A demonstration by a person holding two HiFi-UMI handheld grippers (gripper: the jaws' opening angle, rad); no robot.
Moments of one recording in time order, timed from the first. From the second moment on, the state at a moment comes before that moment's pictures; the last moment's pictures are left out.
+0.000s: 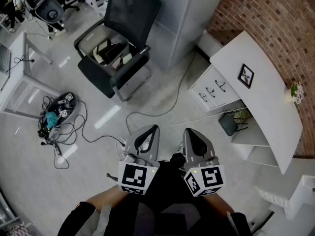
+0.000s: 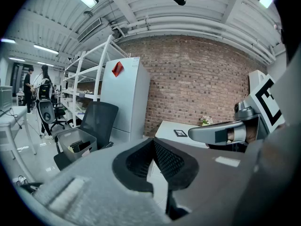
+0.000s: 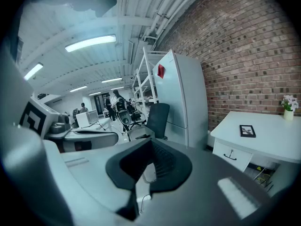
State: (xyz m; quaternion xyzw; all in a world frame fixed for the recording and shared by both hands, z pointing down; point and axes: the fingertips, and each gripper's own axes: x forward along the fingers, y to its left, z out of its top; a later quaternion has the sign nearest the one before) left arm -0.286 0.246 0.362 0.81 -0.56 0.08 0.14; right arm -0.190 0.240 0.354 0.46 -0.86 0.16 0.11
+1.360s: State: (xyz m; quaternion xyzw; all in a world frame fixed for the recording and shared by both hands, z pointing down) left arm -0.191 0.195 0.343 0.83 -0.54 0.08 0.13; right arm -0.091 0.190 0.339 0.49 -0.85 0.18 0.08
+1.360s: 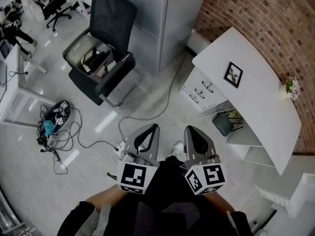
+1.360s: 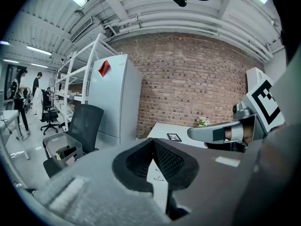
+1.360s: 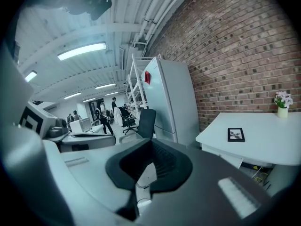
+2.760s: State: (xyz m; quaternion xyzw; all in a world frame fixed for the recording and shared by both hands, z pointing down) left arm 0.012 0.124 0.351 0.86 -0.48 0.12 0.12; right arm 0.103 0.132 0.359 0.54 -0.81 0.21 0.06
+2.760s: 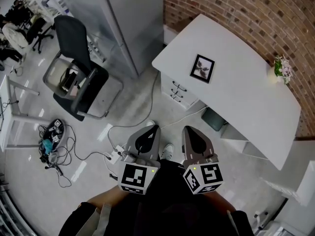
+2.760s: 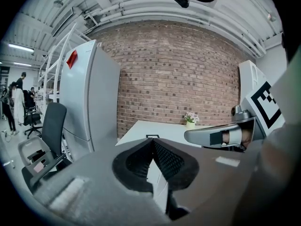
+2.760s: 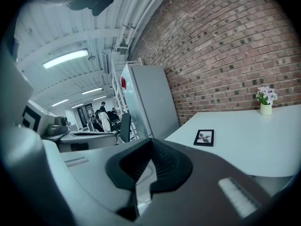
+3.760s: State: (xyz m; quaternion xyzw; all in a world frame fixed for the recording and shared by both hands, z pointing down) left arm 0.054 -0.061 0.365 0.92 -0.34 0.09 0.16; right arm 0.163 -0.023 0.368 0.68 -0.69 0.22 0.09
